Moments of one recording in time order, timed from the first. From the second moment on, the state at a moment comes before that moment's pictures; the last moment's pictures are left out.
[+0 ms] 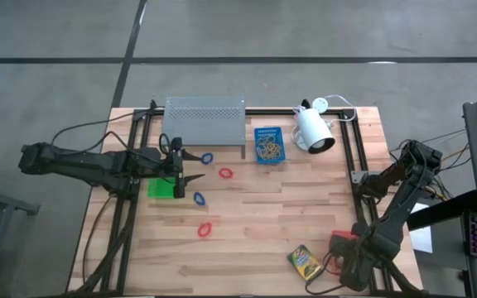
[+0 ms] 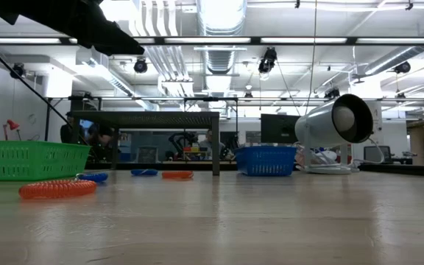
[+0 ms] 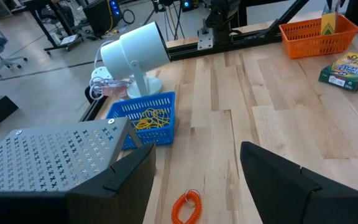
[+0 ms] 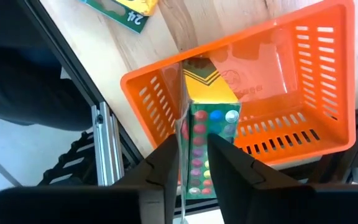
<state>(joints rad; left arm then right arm) -0.04 0.83 0.55 -0.08 -0.21 0.18 1.01 1.52 1.17 -1.09 -0.17 1.49</state>
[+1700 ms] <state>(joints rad) -0.04 0.83 0.55 -0.08 -0.21 0.18 0.97 1.58 1.40 -1.26 0.24 1.04</state>
